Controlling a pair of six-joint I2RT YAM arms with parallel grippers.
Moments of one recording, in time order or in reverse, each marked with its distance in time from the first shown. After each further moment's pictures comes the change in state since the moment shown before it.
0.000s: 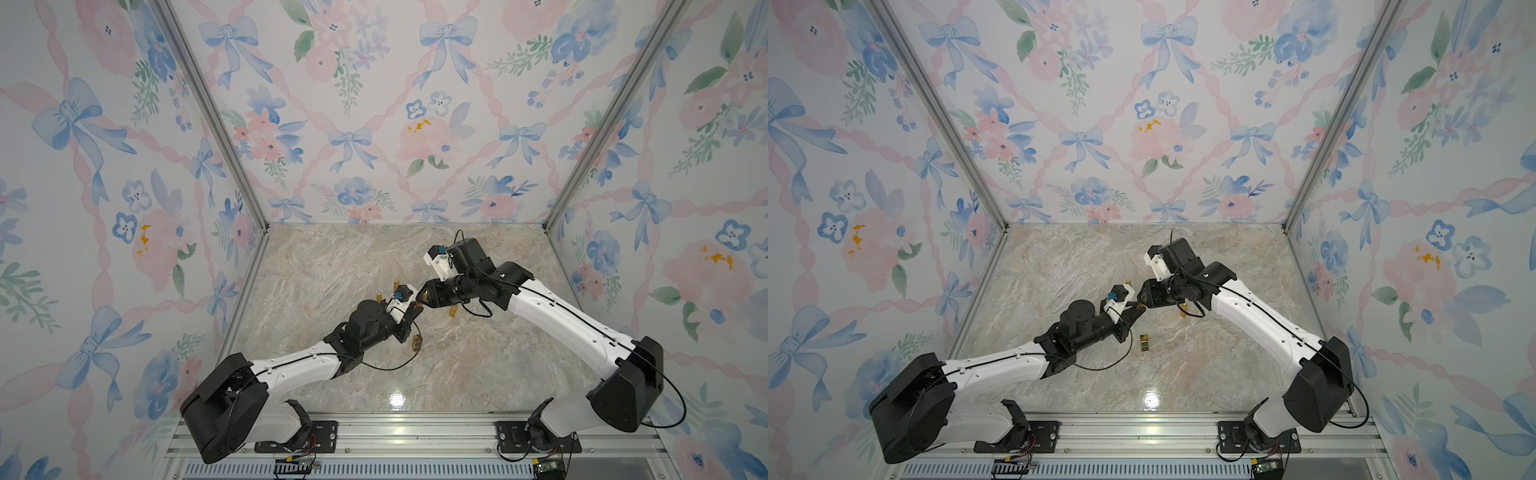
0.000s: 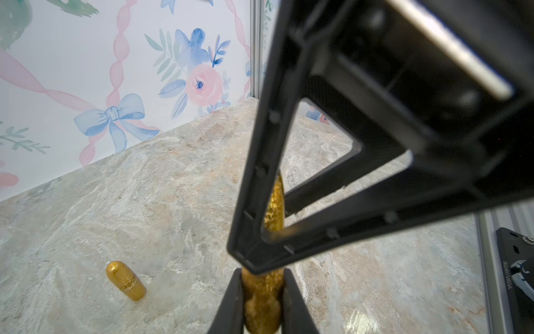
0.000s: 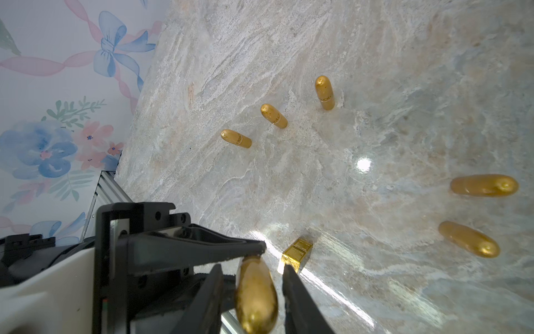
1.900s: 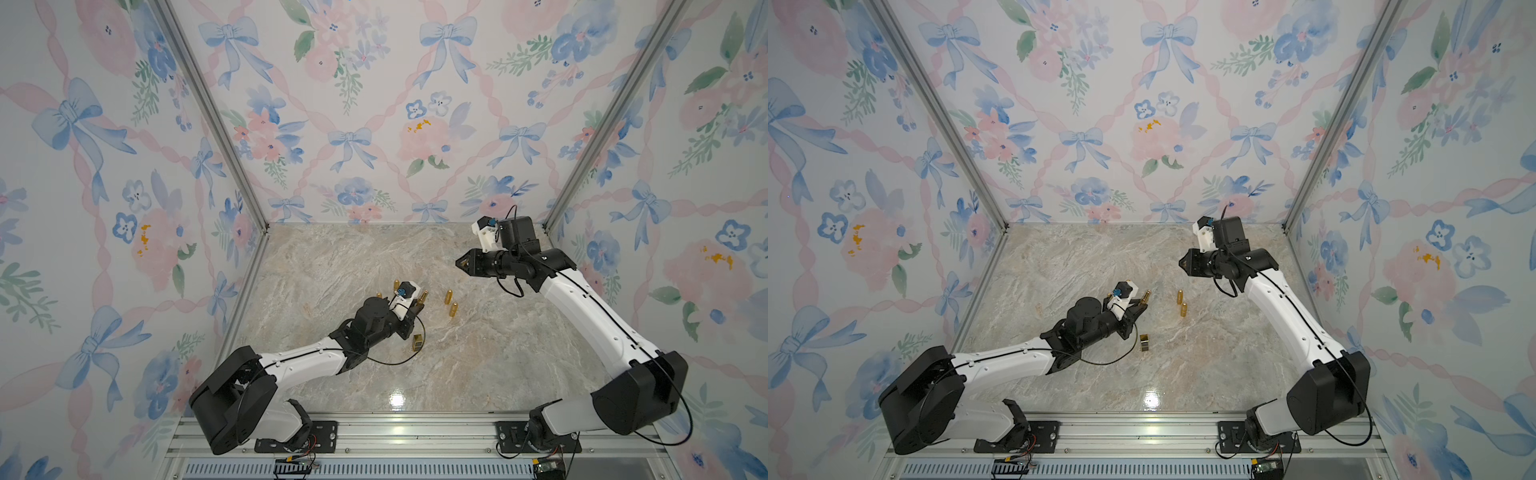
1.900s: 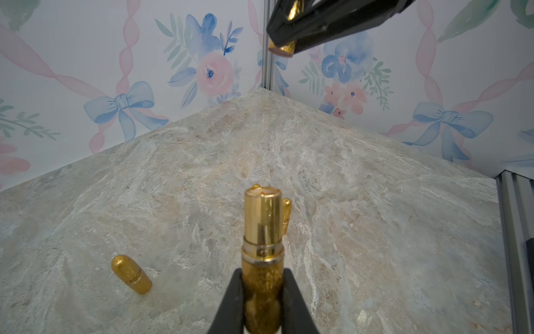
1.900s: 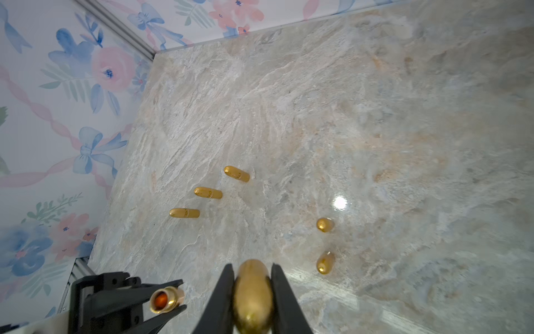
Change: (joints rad) left arm -0.006 0.075 0.066 -0.023 -0.055 -0.018; right arm -0.368 -0.024 0.017 0.060 0.010 -0.077
